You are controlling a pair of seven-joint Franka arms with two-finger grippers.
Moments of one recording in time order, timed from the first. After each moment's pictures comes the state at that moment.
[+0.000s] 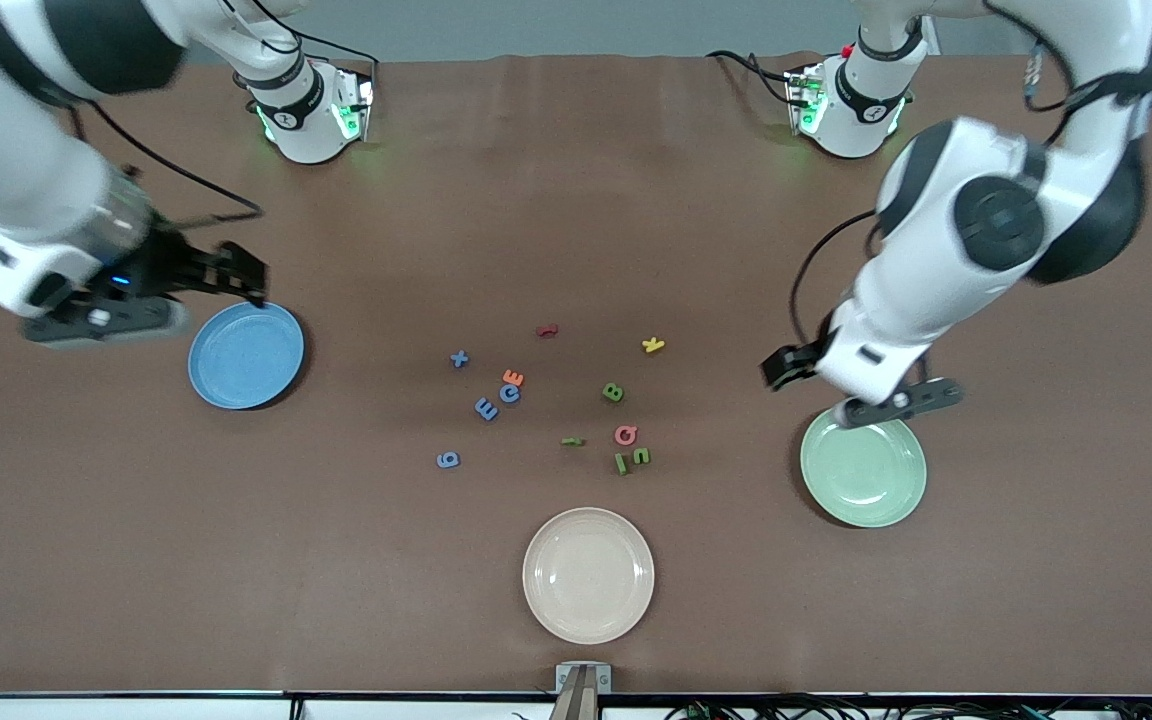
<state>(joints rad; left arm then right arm) -0.15 0.38 -0.30 -1.56 0.03 1.98 -0.74 0.24 0.18 0.07 -1.49 0.02 1.64 0.24</state>
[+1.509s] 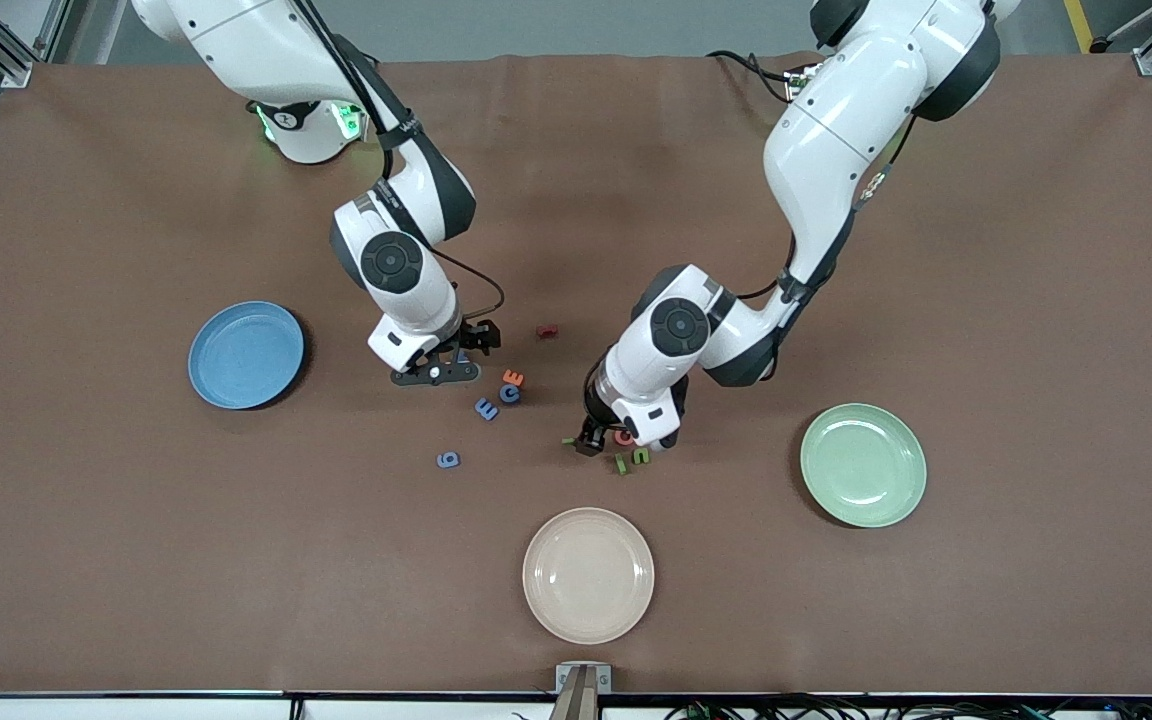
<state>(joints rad) -0.47 0.91 -0.28 -1.39 0.03 2.56 -1.93 0.51 0.45 0.07 -2.02 0.02 2.42 0.49</state>
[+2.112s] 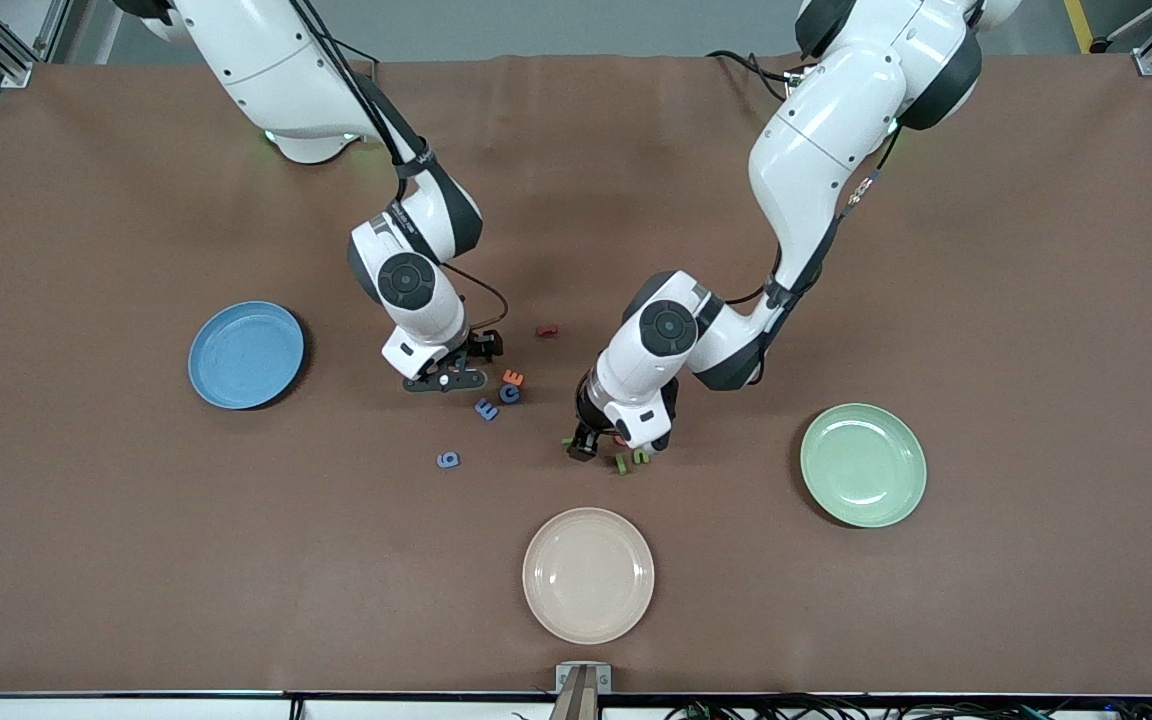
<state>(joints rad) -0.50 0.96 -0.26 -1.35 0.03 2.61 -1.94 0.52 0.55 0.06 -2.03 0.02 2.53 0.49</state>
